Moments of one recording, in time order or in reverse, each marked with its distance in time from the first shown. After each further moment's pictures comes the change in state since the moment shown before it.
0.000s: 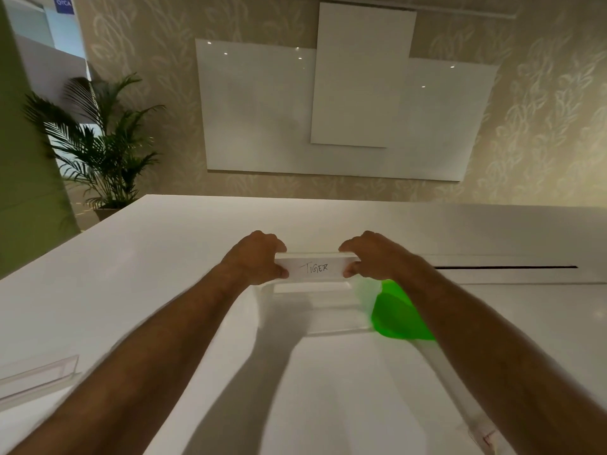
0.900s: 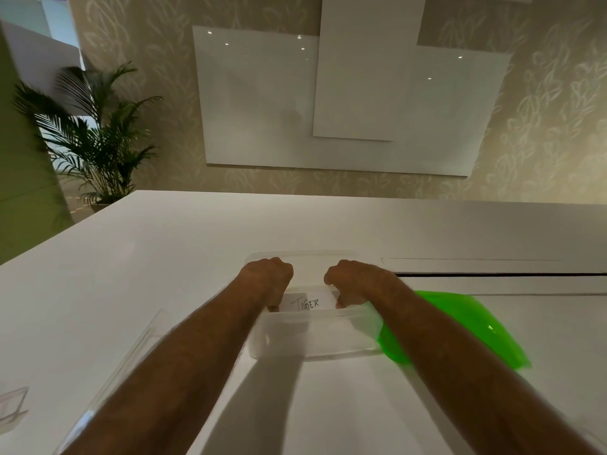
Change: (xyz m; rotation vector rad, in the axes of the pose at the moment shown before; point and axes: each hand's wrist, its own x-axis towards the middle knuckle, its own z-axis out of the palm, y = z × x) left_hand 0.057 0.014 0.049 0.398 -0.372 0.009; right_hand 0.063 -0.006 0.060 -0.222 -0.317 -0.056
